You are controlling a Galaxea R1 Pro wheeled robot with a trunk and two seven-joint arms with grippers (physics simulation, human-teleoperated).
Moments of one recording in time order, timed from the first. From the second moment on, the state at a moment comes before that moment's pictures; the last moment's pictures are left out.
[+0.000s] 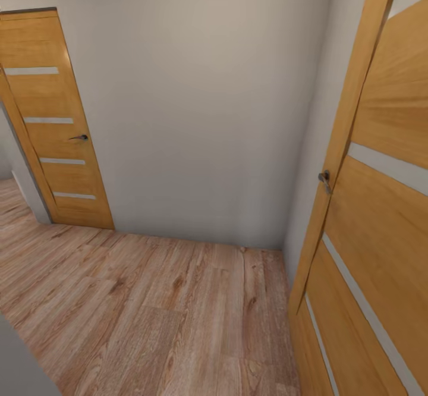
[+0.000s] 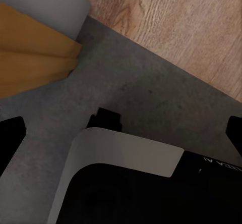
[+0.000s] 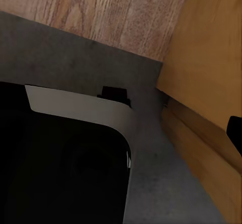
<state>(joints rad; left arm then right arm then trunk) -0.26 0.05 -0.04 0.00 0.38 -0.03 -0.01 -0.16 -0.06 0.06 0.03 0.08 -0.18 0.05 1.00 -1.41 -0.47</state>
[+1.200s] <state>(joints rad) -0.26 0.05 -0.04 0.00 0.38 -0.03 -0.01 -0.16 -0.06 0.06 0.03 0.08 -0.18 0.05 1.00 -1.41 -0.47</state>
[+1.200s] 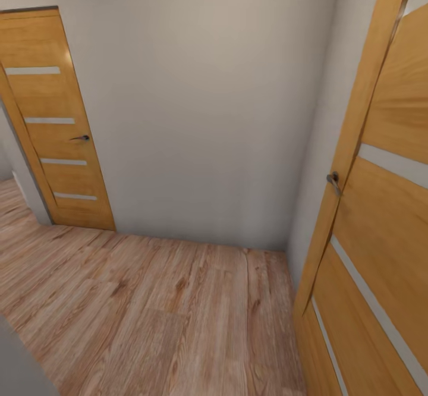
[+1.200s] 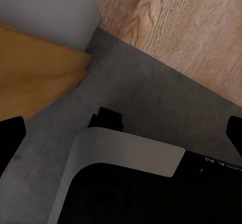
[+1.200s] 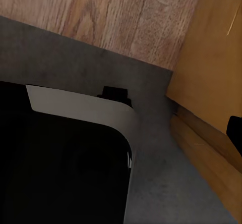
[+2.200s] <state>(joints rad) -0.25 0.05 -0.04 0.00 0.38 -0.03 -0.01 -0.16 -0.05 0.06 0.03 0.08 -0.18 0.05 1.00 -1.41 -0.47</state>
